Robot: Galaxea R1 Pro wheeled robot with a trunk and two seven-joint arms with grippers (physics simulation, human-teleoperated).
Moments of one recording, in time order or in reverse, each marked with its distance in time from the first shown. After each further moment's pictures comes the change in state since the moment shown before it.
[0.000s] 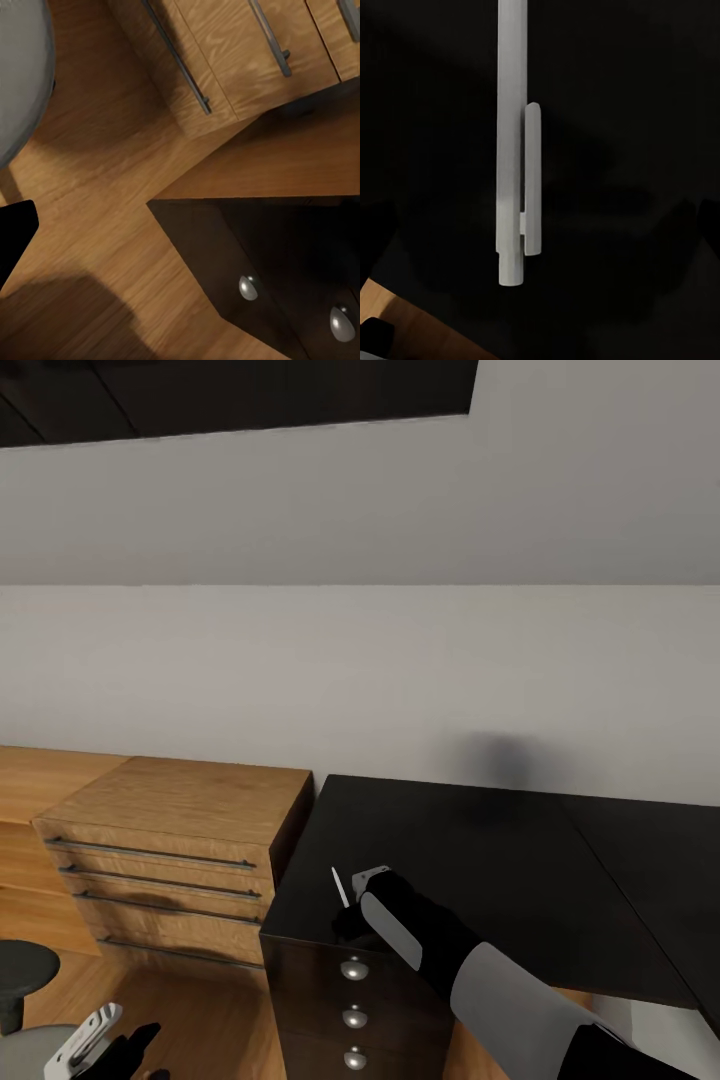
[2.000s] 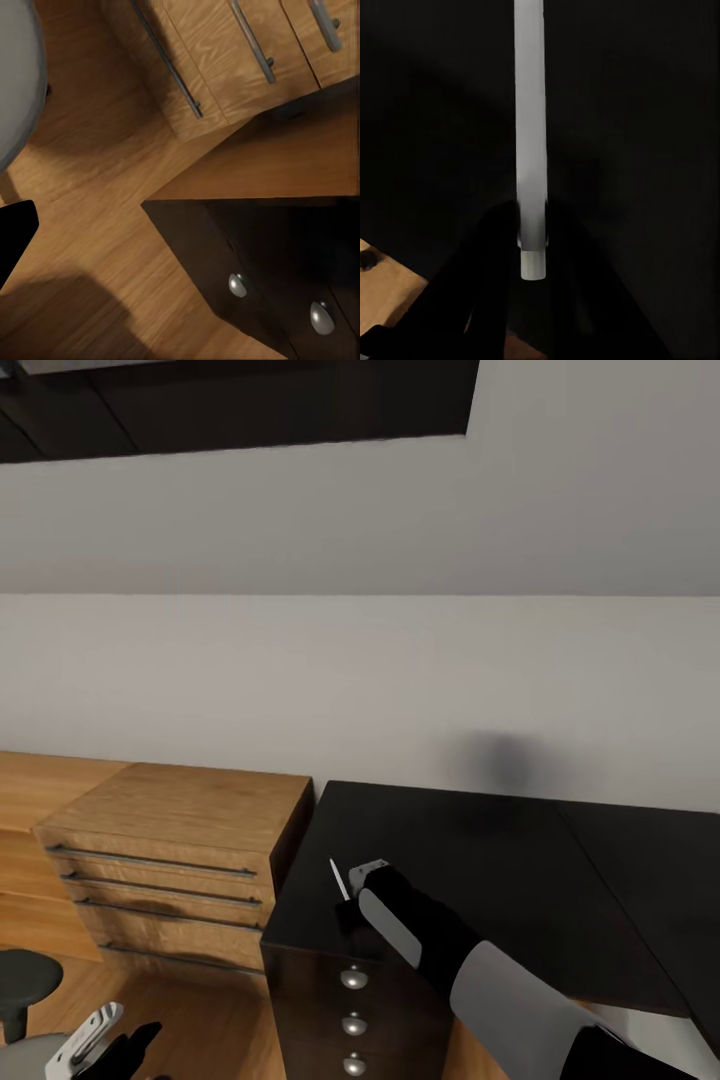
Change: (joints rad) left arm 0.001 -0.001 -0.005 -0.006 -0.002 -0.004 0.002; right arm 0.000 0.000 -0.006 -0.041 0.011 0.003 -0.009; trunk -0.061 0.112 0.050
